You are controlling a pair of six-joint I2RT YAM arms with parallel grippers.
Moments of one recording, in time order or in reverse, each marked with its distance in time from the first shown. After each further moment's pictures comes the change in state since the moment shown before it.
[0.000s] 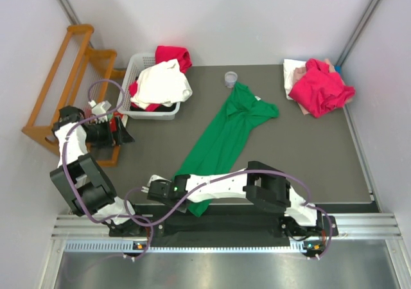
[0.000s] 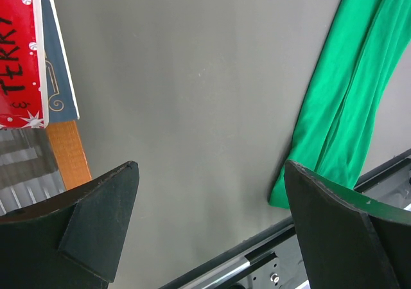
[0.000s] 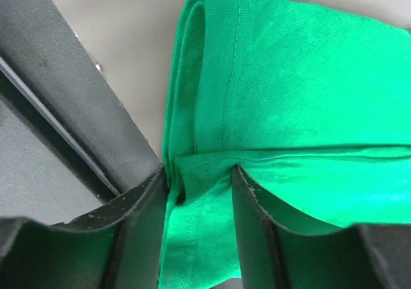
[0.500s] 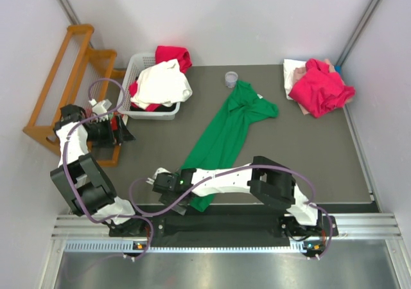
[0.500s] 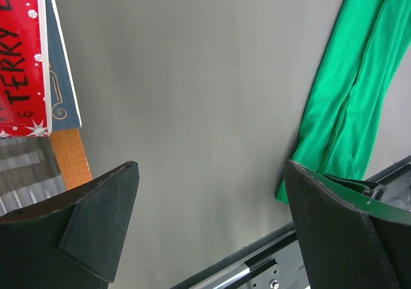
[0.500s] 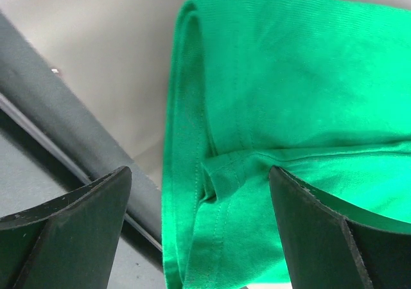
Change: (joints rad) left arm -0.016 0.000 -0.001 0.034 -0.005 -0.033; right arm -0.042 -0.058 -0.091 0.070 -0.040 0.063
